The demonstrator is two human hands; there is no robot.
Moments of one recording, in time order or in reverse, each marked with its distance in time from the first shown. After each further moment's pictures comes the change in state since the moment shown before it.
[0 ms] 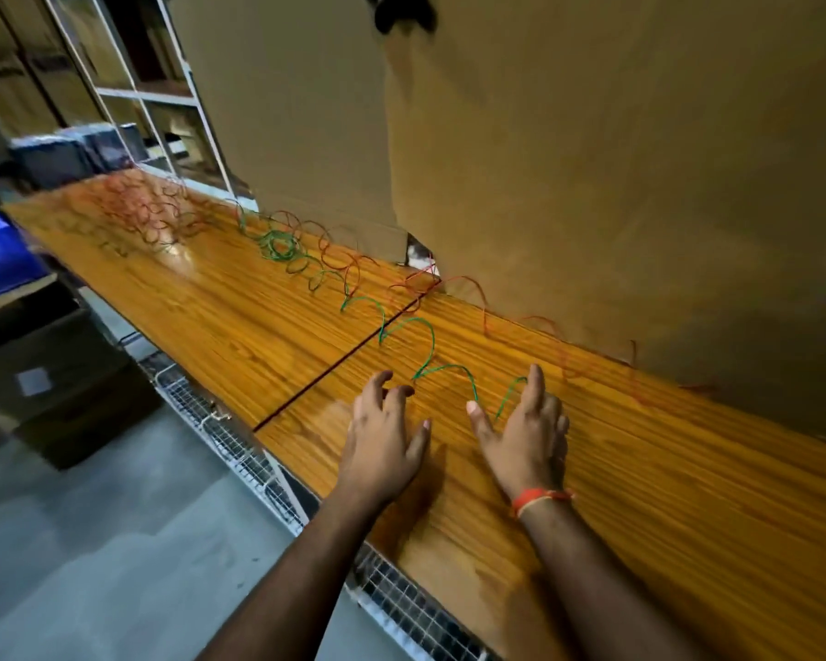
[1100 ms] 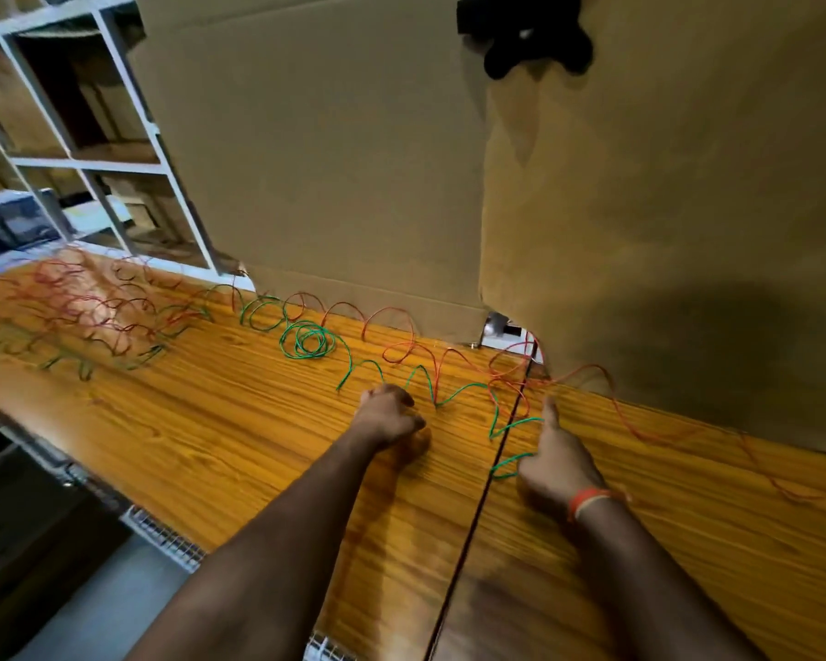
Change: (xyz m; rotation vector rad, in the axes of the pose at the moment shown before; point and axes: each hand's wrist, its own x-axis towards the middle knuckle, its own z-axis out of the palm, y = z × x) left_hand 0.341 -0.272 -0.017 0.060 -0.537 -0.038; right_hand 0.148 -0.190 0.176 -0.050 -0.398 0.254
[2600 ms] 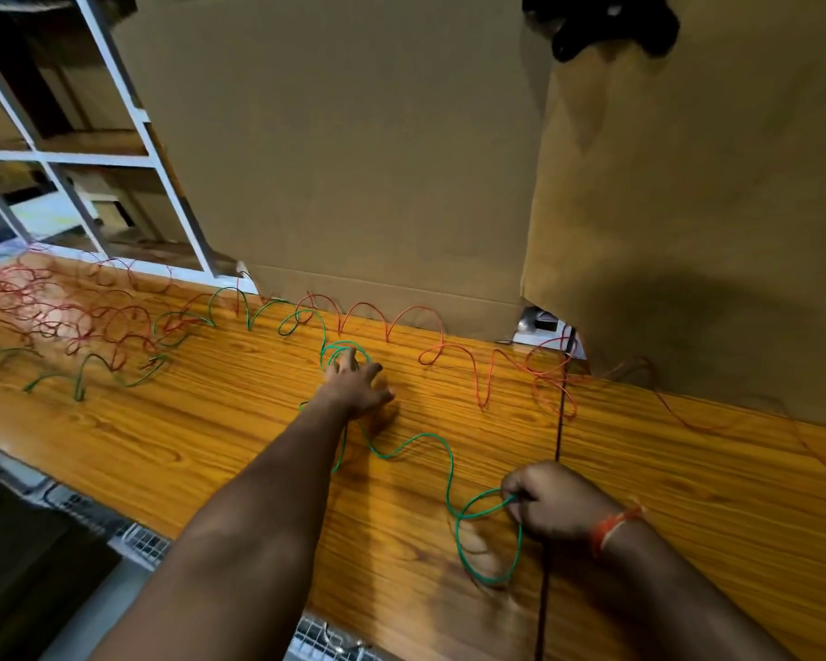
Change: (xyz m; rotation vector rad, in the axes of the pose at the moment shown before) left_hand 0.065 -0.118 -0.071 0.222 -0.126 -0.053; right_hand -0.011 -0.049 0.065 -0.344 -0.332 -0.426
